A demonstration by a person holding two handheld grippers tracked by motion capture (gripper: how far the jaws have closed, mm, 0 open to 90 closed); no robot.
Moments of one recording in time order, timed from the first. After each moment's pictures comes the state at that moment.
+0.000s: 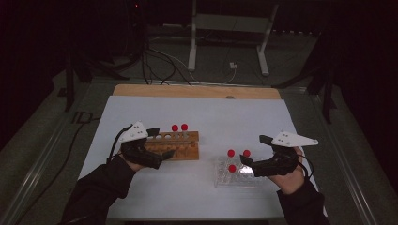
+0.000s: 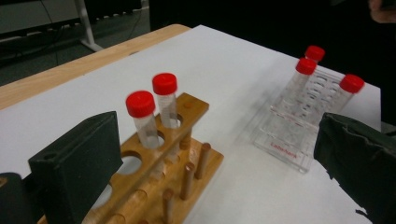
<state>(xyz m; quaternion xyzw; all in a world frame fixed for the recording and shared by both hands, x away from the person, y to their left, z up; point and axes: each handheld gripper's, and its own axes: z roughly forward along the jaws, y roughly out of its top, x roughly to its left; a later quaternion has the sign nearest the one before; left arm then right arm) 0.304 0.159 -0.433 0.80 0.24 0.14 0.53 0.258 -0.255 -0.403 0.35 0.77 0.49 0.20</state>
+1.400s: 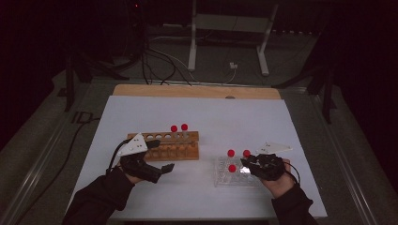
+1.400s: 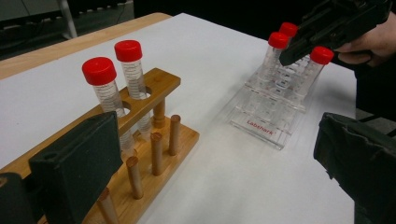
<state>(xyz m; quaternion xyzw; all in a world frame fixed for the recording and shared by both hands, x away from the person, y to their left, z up) 0.284 0.160 -0.452 0.80 0.23 0.13 0.53 0.277 -0.250 -0.469 0.39 0.82 0.38 0.19</state>
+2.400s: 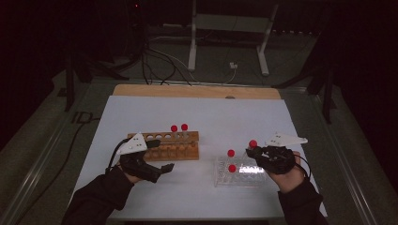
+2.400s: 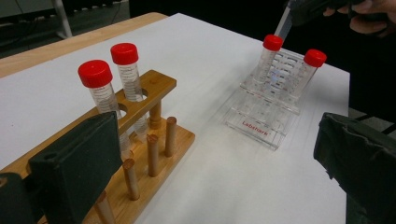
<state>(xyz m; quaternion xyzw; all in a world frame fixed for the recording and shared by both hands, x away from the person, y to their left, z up) 0.284 0.160 -0.447 0.80 0.23 0.12 0.53 0.268 -0.255 -0.416 0.37 0.80 0.41 0.22</state>
